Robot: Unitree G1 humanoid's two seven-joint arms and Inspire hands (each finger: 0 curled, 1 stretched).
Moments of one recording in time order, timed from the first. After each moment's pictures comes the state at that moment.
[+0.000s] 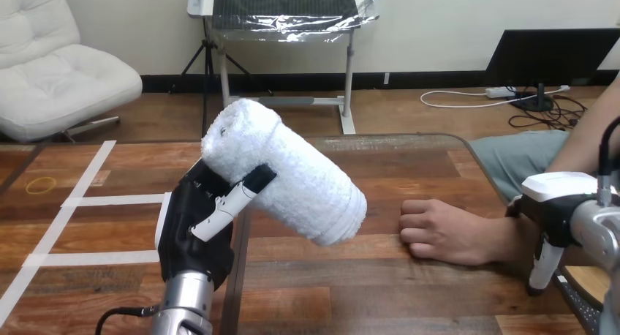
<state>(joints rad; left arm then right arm) -0.04 -0.06 0.03 0.23 -0.46 -0.21 -0.14 -0.36 -0.75 0.30 0.20 -0.99 0.25 0.69</state>
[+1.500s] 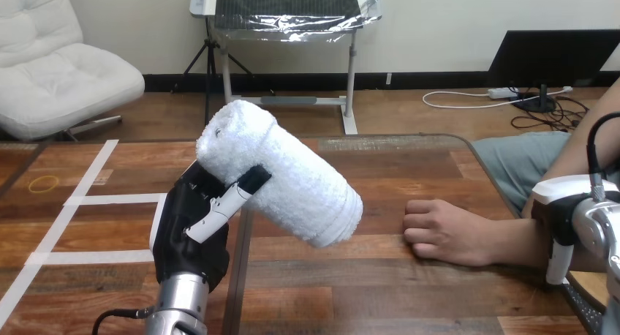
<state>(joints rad) -0.03 -0.06 0.06 0.20 -0.45 -0.17 -0.15 -0.53 -0.74 0.43 0.56 -1.01 0.18 0.56</state>
